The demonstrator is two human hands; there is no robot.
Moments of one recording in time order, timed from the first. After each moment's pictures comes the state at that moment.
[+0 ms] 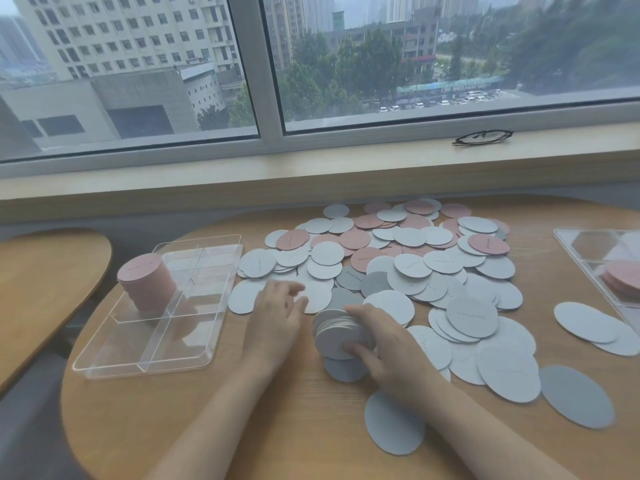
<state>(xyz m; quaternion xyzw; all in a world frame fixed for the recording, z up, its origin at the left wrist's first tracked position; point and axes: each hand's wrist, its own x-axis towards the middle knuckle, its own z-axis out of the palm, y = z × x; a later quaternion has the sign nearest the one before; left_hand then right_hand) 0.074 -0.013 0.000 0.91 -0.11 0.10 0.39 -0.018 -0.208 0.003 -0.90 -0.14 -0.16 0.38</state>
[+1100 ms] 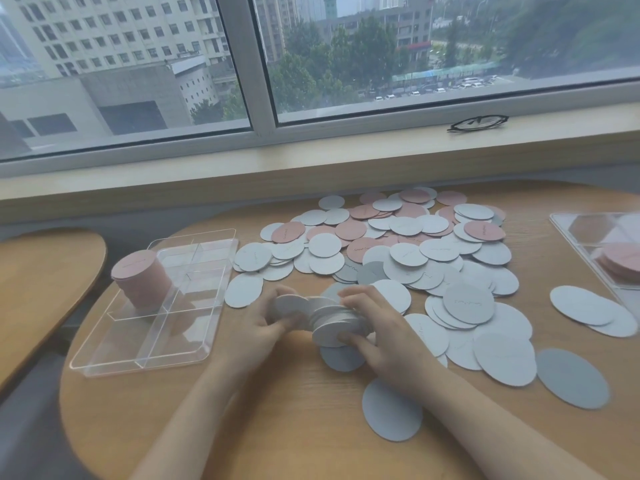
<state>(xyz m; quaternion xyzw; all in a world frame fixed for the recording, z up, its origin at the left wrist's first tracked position) 0.037 0.012 0.030 0.81 -0.17 -0.07 0.56 -0.017 -0.209 0.003 -0.88 -0.16 -0.16 0.43</state>
